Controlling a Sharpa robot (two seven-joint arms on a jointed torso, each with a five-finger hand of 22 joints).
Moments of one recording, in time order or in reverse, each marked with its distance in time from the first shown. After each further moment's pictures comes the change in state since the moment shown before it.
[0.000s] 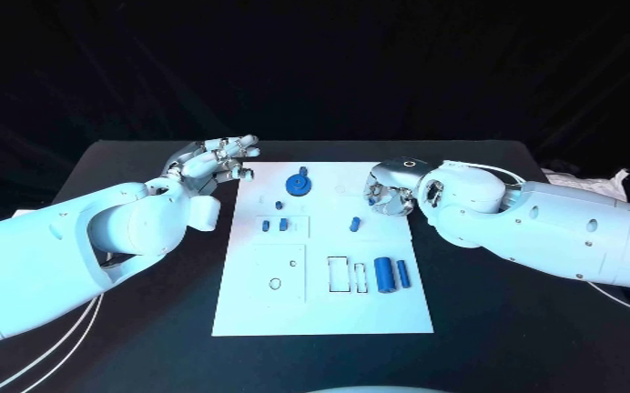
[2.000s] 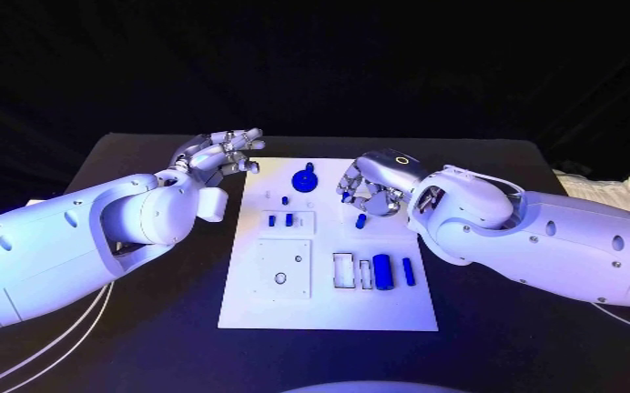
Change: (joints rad) left arm 0.000 0.007 0.000 -0.017 0.000 -0.025 0.011; left_hand 0.019 0.018 -0.026 -0.001 0.000 -0.021 0.007 0.012 -0.004 -0.028 0.007 0.019 0.003 -0.003 0.003 -0.006 -0.016 0.000 0.008 -0.001 -0.018 -0.018; right arm -0.013 -0.003 0.016 0.192 0.031 -0.214 0.001; right_hand 0.029 0.042 0.077 -0.035 -0.068 0.081 -0.002 0.012 0.022 0.113 -0.012 -0.024 -0.061 0.007 -0.007 0.087 0.069 -0.016 0.064 -0.004 0.094 0.140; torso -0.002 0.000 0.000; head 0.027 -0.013
